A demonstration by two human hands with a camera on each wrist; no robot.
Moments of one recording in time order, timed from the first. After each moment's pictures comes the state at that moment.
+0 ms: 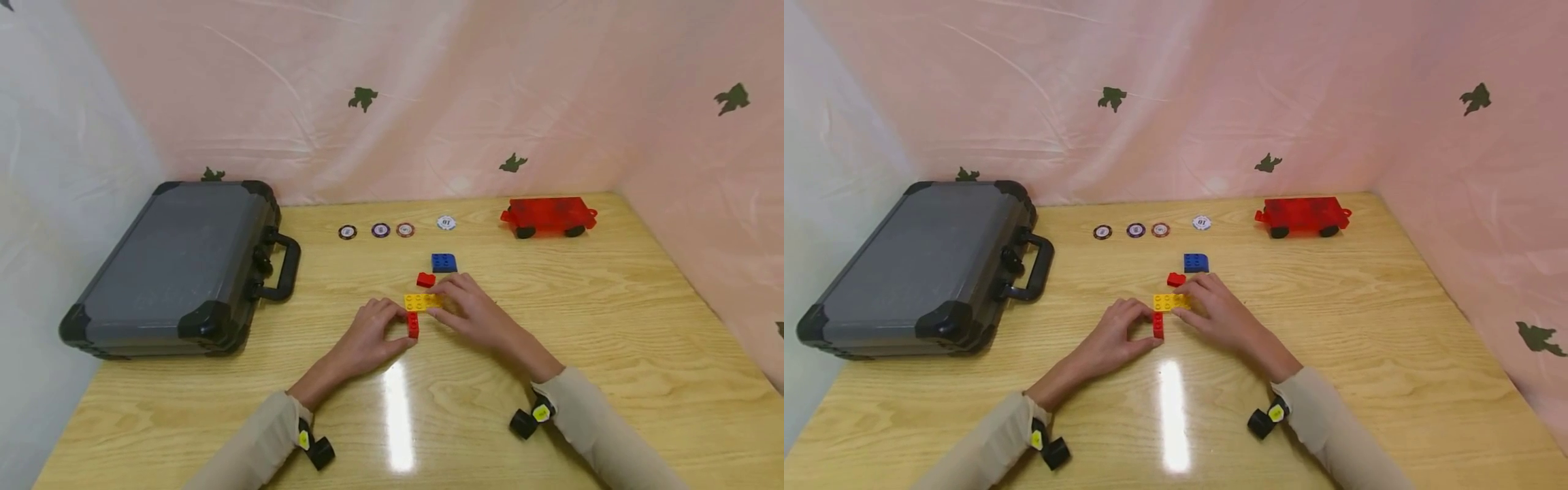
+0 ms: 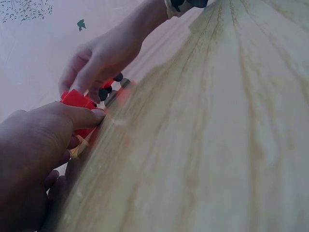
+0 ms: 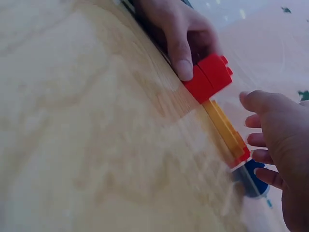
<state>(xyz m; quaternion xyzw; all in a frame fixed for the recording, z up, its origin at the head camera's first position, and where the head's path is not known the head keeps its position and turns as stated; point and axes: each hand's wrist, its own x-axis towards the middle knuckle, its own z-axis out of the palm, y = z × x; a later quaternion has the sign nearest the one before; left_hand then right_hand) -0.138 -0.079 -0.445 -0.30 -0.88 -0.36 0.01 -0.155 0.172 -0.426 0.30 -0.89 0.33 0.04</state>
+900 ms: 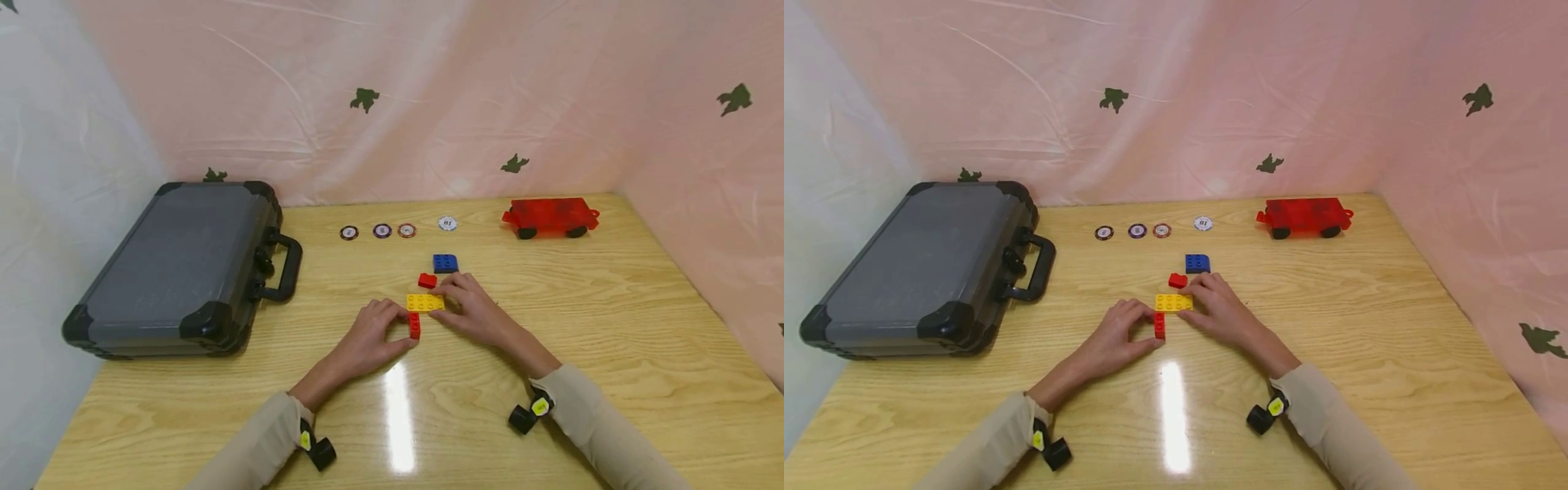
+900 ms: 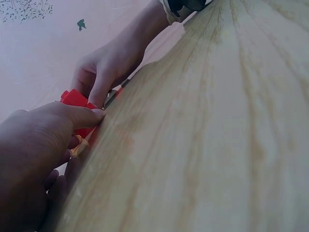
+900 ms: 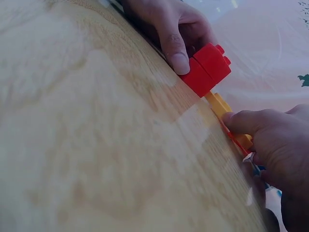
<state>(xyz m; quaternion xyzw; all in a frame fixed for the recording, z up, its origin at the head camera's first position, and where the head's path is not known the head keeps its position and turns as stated) -0.138 -0.080 -0.447 -0.31 -0.88 -0.35 0.01 -0.168 0.175 -0.440 0.31 -0.89 0.34 0.05</state>
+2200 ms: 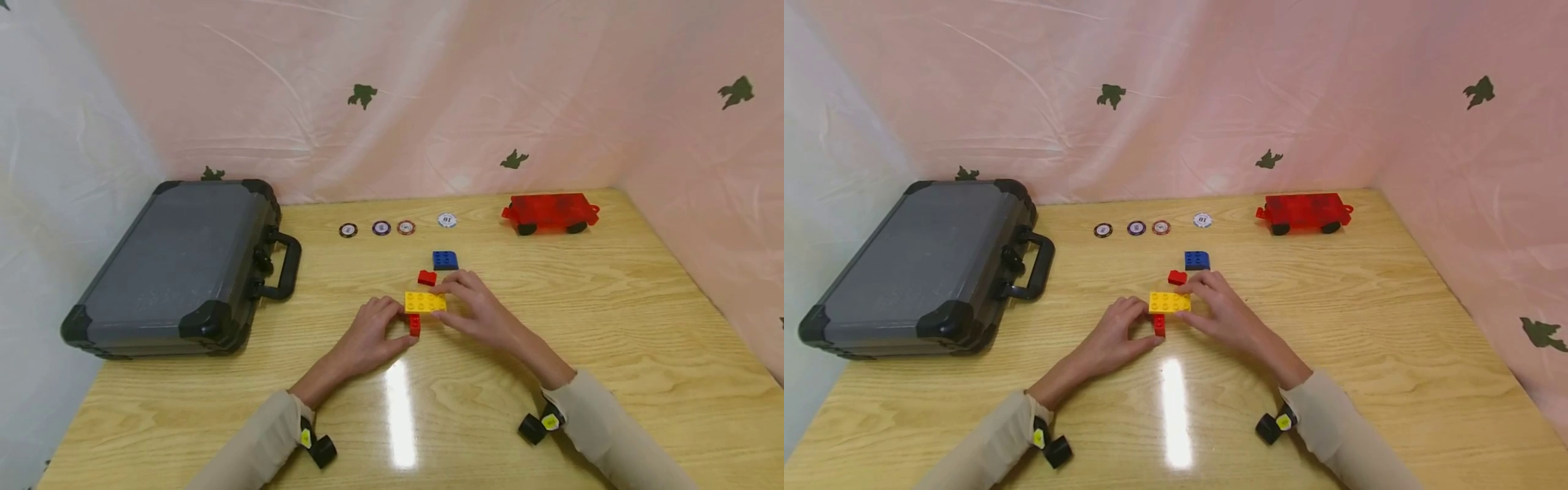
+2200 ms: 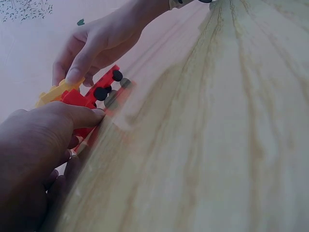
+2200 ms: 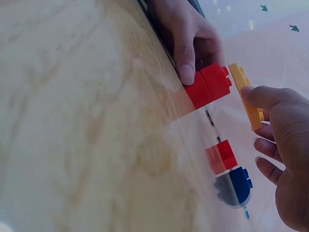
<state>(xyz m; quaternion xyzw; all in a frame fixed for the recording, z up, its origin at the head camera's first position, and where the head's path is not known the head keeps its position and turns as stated) -0.138 -0.080 -0.444 -0.30 -0.89 -0.34 0.00 -0.147 0.174 -0.417 0.34 -0.86 0.38 0.10</state>
